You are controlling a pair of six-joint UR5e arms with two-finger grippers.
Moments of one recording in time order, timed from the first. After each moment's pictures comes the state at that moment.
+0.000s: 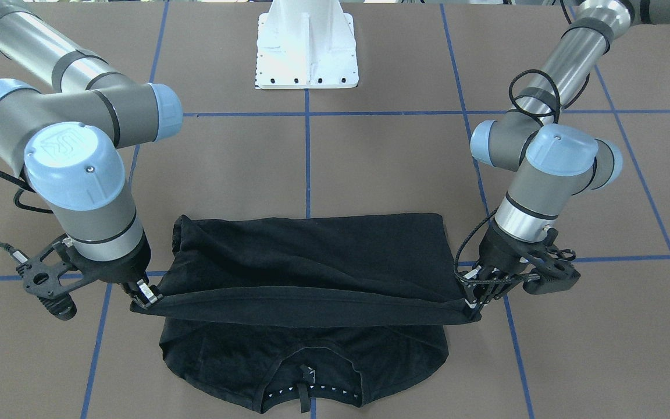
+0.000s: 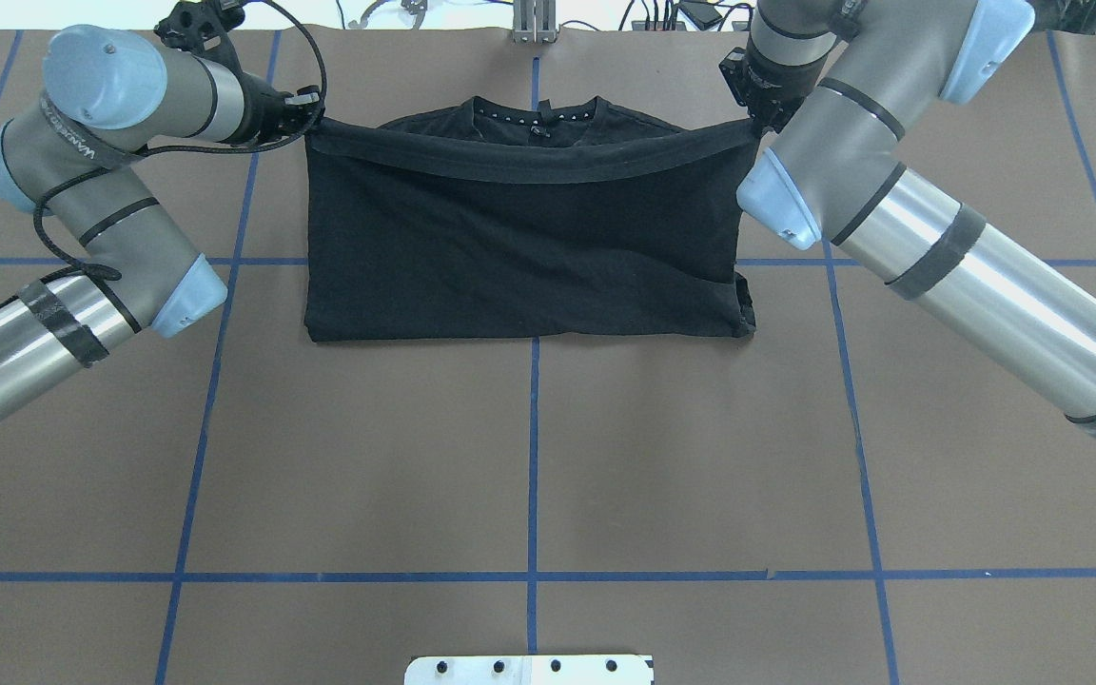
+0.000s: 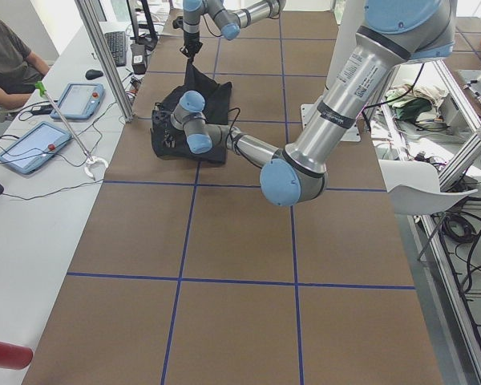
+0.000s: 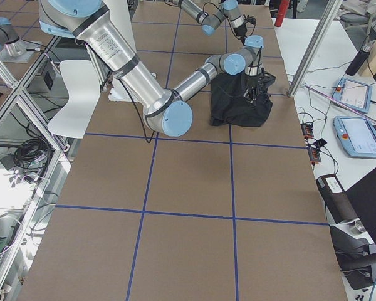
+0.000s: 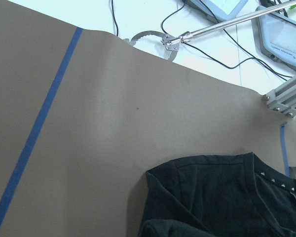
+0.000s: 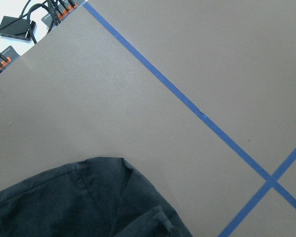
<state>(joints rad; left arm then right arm) -0.89 -2.18 -1.27 -2.37 -1.80 -1.33 0.93 -0.76 1.35 -1.64 1.91 1.60</state>
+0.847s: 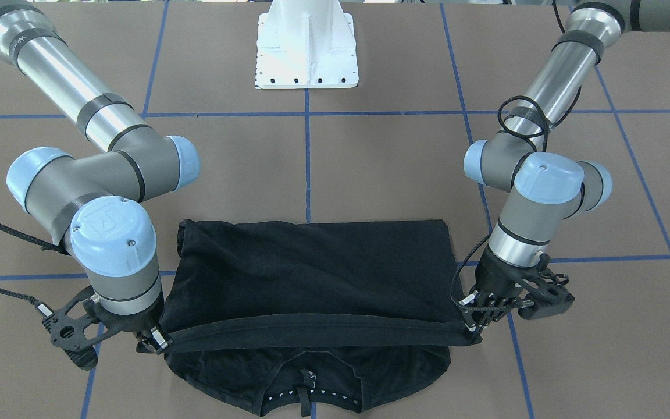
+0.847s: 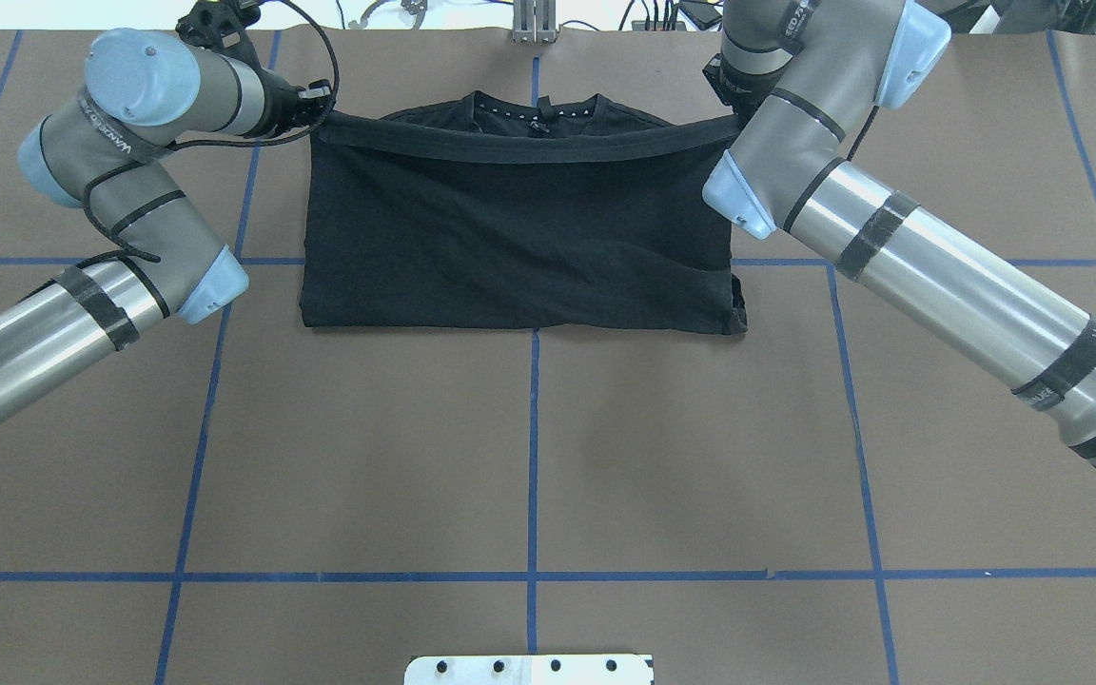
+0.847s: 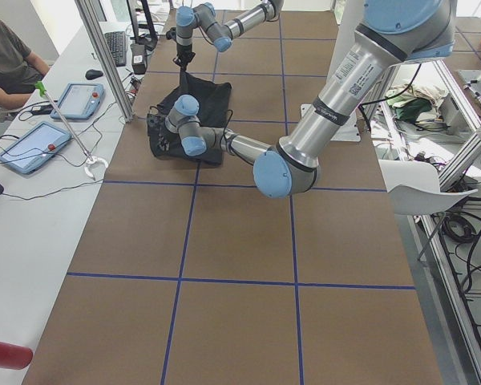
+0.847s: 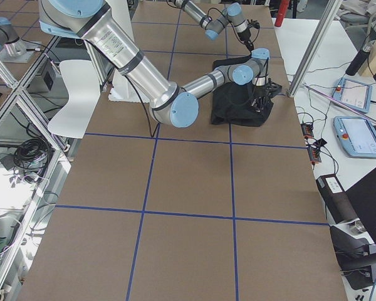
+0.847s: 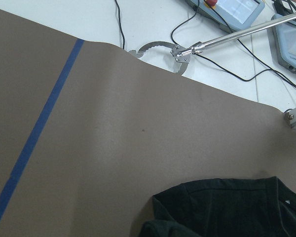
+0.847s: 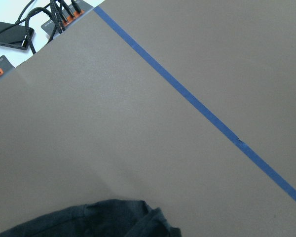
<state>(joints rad) -0.89 -2.25 -1.12 -2.44 -1.76 -1.33 0.91 -0.69 1.10 -1.47 1.84 1.60</state>
